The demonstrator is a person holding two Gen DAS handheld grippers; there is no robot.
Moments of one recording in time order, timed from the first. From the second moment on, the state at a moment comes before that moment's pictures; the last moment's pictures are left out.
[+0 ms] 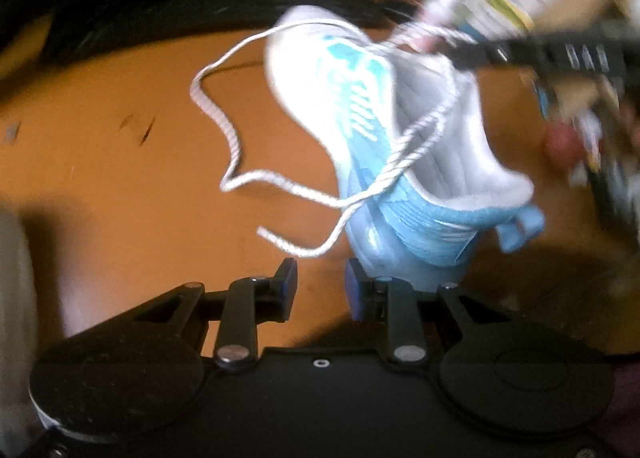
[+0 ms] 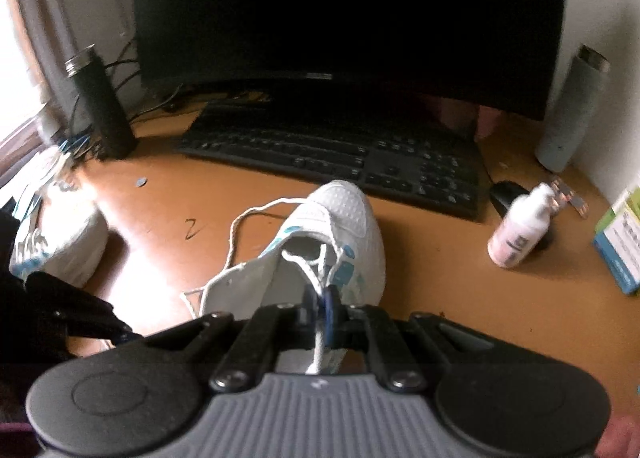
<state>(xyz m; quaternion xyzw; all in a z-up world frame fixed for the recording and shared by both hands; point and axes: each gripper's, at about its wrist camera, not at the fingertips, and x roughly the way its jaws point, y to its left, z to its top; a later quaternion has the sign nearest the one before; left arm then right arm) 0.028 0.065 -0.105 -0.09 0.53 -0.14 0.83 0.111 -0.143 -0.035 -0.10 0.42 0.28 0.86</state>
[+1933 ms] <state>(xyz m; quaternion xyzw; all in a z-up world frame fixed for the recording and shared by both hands) -0.002 0.188 0.098 -0.32 0.16 0.12 0.93 0.069 -0.166 0.004 -0.11 0.39 0.41 0.82</state>
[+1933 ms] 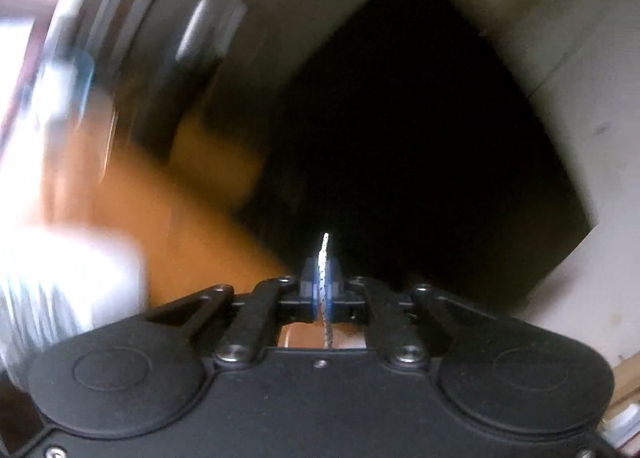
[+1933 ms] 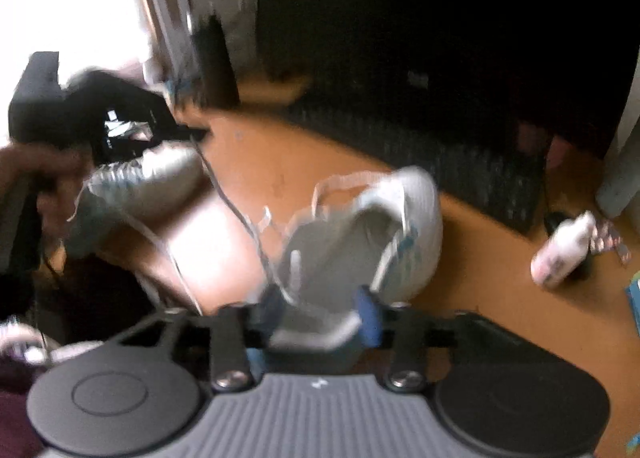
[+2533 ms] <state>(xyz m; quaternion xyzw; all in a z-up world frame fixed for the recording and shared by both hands) 0.055 0.059 0.046 -0.18 0.27 -0.14 0.94 0.095 -0.187 0.000 -0.04 0.37 0.34 0.86</state>
